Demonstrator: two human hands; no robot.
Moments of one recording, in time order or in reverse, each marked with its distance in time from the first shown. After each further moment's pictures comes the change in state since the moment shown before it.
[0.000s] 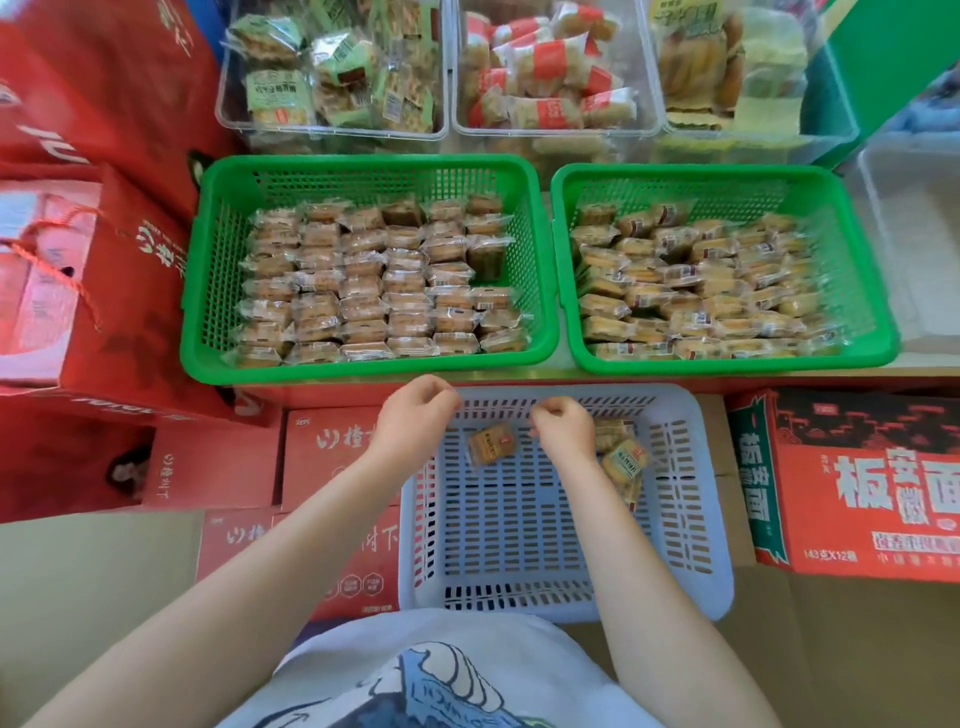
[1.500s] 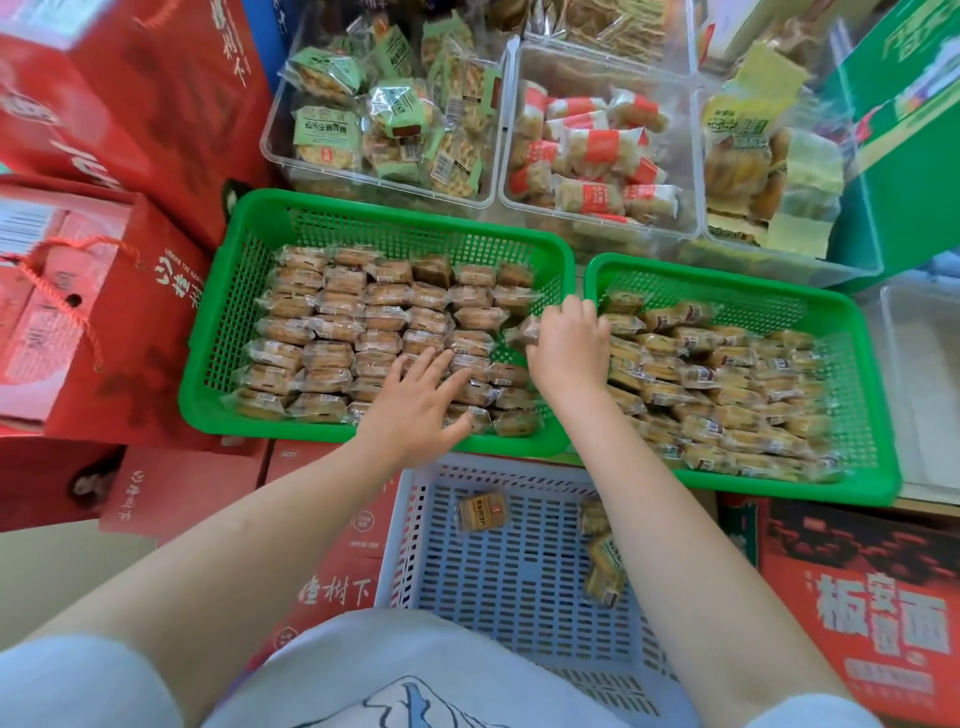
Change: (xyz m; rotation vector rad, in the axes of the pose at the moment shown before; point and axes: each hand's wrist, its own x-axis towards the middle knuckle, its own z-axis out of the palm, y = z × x) left_hand 0.123 -0.003 -0.034 0.980 -0.055 0.489; right_hand 0.048 -0.190 0.002 -1.116 0.406 -0.815
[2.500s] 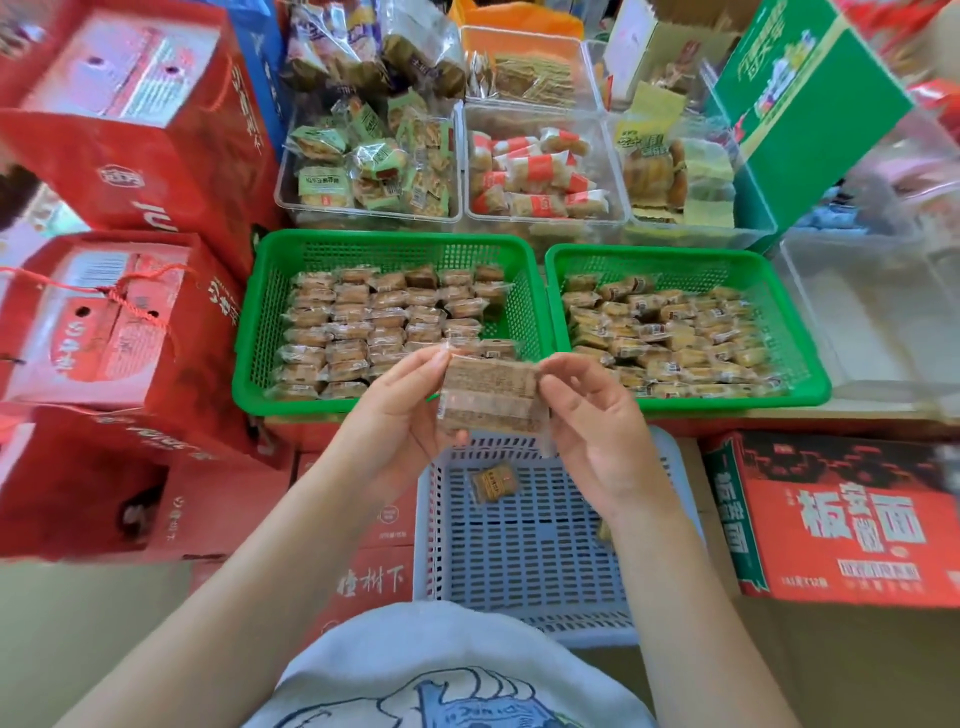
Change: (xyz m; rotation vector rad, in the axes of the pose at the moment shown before) left_hand -0.182 0.075 -0.112 -2.013 0.018 0.032; right_hand -0.225 -0.013 -0.126 2.105 -0.139 0.172
